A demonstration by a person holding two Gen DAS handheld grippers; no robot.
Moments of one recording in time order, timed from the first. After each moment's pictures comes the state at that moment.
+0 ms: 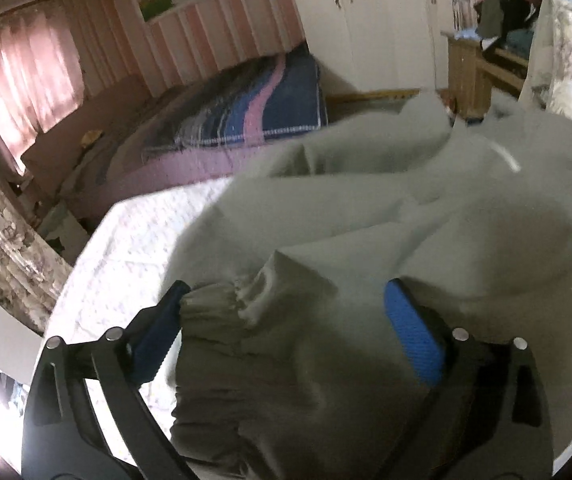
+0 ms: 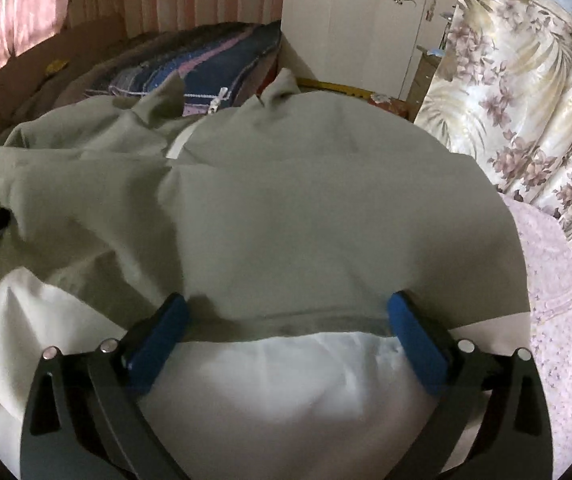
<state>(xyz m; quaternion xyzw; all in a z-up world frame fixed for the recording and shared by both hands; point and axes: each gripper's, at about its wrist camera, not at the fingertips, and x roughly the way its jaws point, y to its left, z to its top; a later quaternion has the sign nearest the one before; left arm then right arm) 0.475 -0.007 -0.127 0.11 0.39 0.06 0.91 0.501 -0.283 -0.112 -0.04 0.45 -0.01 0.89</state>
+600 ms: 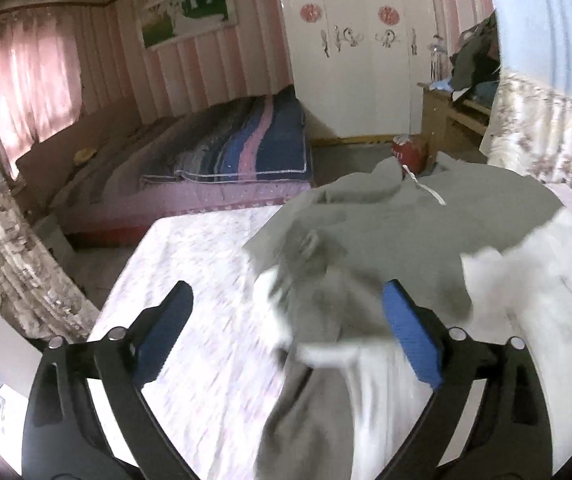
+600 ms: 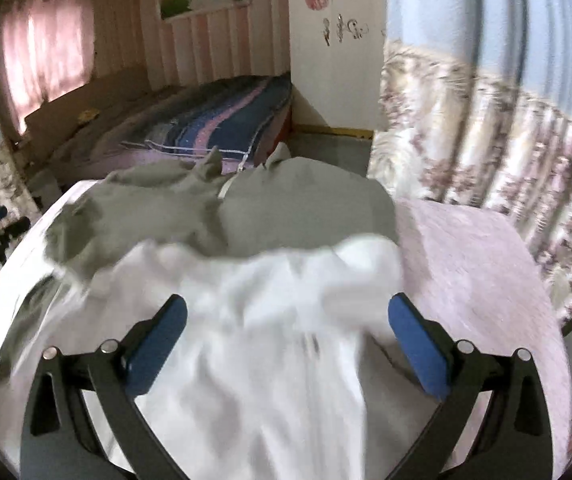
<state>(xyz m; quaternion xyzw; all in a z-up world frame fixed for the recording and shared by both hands) 0.315 0.042 -0.031 0.07 0.31 0.01 0.95 0.308 -0.342 -0.010 0.00 0.35 0.04 0.94</state>
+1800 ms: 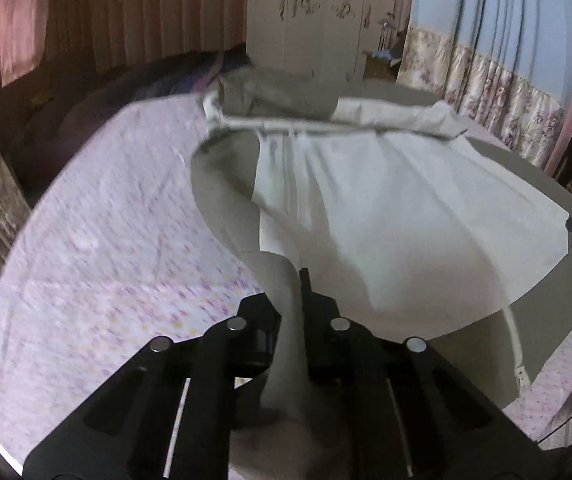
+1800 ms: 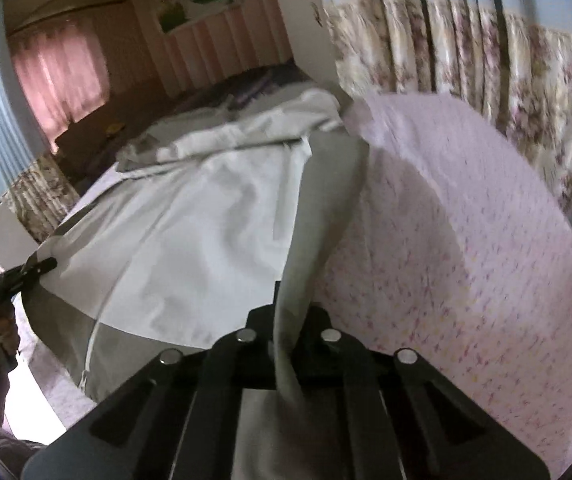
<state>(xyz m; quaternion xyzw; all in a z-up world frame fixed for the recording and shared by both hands) 0.101 0.046 -0.095 0.01 0.37 -0.09 0.92 0.096 -0.409 -0.063 0.09 0.37 0.09 0.92</state>
